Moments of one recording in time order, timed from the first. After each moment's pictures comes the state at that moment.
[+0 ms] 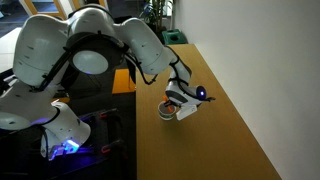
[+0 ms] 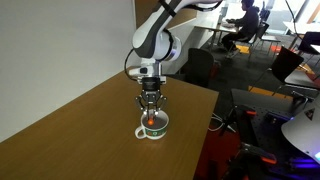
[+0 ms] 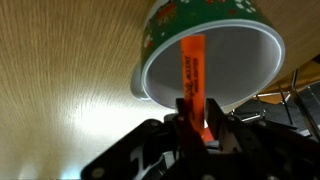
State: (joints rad) arm -0.29 0.71 0.18 -1.91 0.57 2.25 -2.34
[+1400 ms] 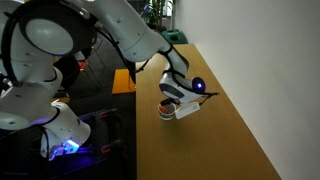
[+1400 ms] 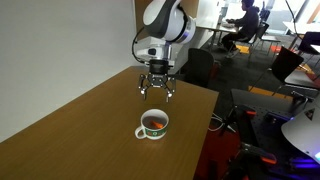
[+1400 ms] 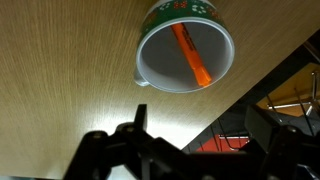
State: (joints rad) arm -0.29 0.49 0.14 -2.09 0.60 2.31 -2.33
